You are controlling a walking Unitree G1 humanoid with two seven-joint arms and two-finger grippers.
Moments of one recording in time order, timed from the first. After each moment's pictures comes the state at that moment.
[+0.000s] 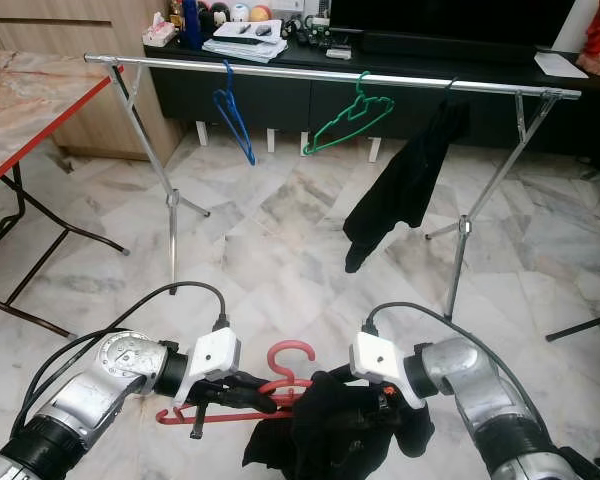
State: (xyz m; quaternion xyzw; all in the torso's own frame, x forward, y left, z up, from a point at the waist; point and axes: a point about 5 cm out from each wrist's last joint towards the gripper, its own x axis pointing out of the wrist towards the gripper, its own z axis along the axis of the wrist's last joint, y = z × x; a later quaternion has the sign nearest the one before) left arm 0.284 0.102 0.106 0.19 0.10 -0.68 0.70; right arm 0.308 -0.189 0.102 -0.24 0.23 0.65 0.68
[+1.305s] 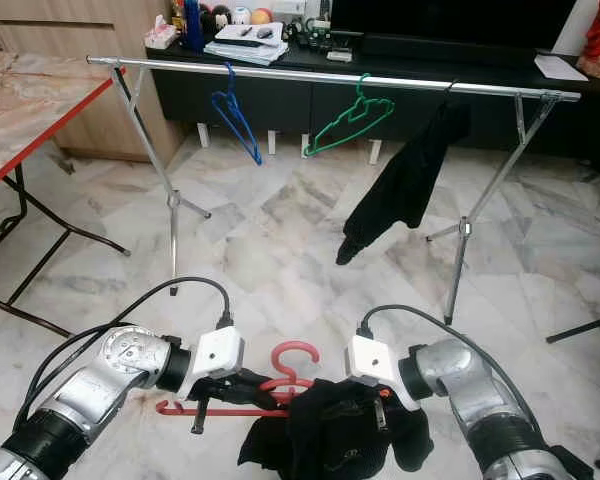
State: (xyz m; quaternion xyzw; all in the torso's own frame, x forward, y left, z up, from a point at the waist) left arm 0.289 0.099 0.110 0.21 0.09 -0.68 0.70; right arm 0.306 -0.185 0.094 -0.23 0.24 0.66 0.68
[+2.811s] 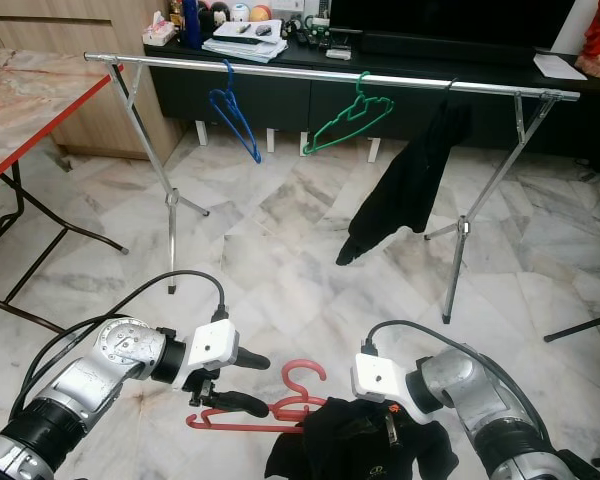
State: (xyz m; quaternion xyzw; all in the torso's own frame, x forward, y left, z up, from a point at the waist) left arm 0.298 0.110 0.112 0.23 0.10 -0.66 0.70; right arm 0.299 -0.199 0.078 -0.27 0.30 0.64 0.65
